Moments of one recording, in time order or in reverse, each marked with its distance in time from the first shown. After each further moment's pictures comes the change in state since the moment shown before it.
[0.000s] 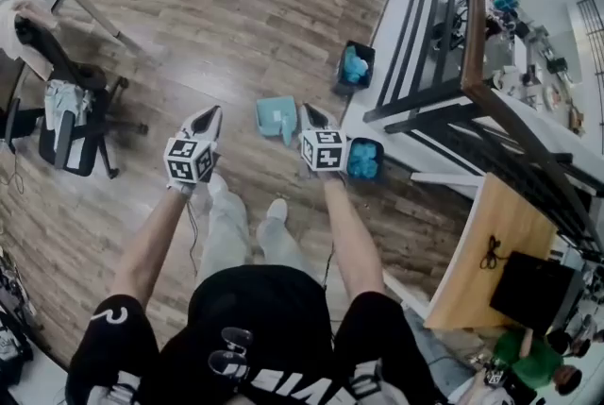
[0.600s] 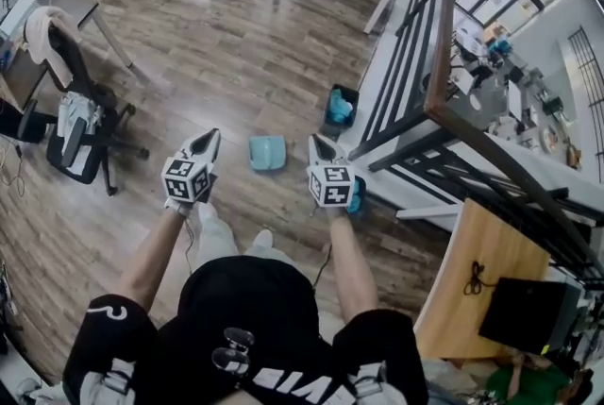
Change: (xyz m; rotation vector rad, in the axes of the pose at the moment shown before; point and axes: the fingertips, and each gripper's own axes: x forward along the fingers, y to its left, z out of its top) left arm -0.069 -0.106 0.061 0.024 -0.120 0.024; right arm -0.164 -0.028 0.060 -0.105 -0.185 0.021
